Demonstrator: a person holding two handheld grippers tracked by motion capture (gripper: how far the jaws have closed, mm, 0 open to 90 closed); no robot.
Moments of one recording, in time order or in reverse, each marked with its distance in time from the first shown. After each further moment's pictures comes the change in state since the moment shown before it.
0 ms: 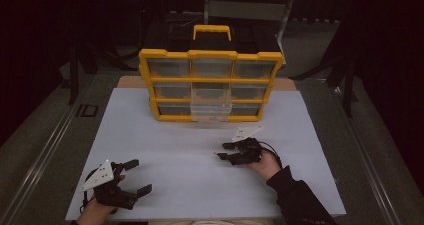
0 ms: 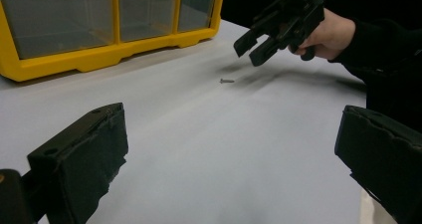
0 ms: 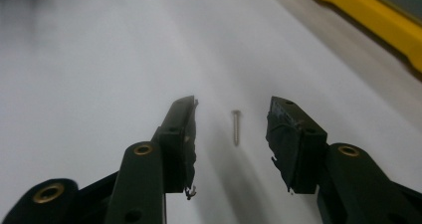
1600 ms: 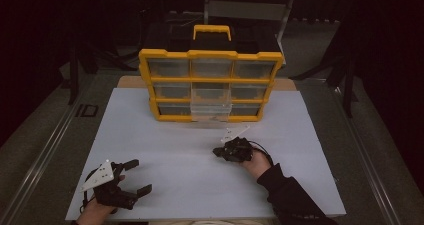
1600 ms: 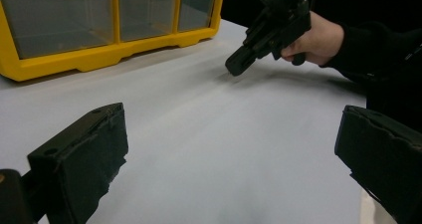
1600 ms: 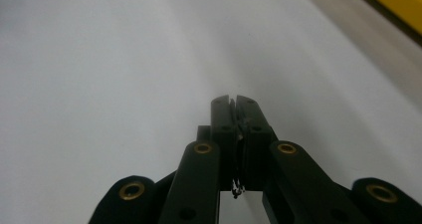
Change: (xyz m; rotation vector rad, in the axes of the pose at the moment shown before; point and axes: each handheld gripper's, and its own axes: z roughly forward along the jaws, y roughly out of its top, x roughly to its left) left arm 0.000 0.000 0.000 0.001 0.000 0.001; right arm 0.004 0.009 0.027 0.080 -0.015 -0.039
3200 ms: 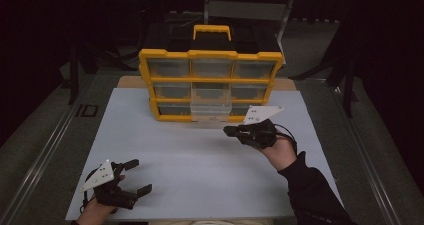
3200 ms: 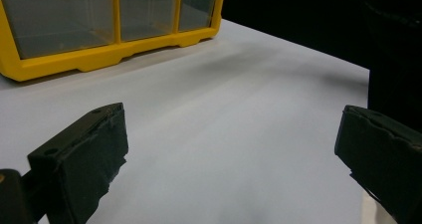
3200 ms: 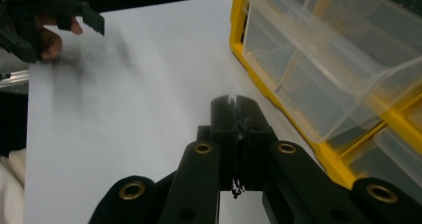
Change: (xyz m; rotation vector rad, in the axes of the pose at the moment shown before) left arm 0.000 0.000 0.000 0.003 0.004 0.005; right arm 0.016 0.060 -0.120 -0.210 -0.065 -0.083
